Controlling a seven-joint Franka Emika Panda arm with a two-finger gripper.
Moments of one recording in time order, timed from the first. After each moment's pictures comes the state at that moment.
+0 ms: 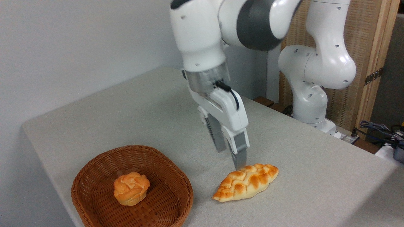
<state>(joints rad) 0.03 -0.24 0.07 -2.22 0.14 1.91 1.08</state>
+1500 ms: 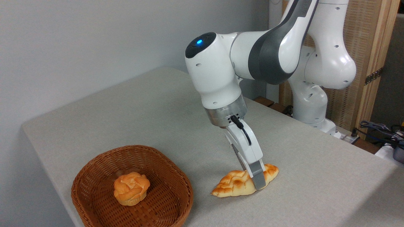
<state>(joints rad) 0.03 -0.20 0.11 -2.35 0.24 1.99 1.19</state>
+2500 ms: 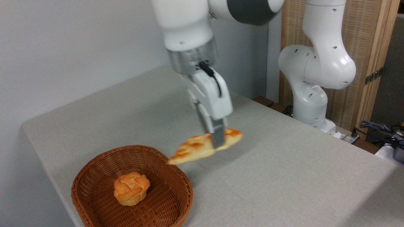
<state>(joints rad) 0.02 -0.08 0.11 -1.84 -0.01 1.63 1.20</state>
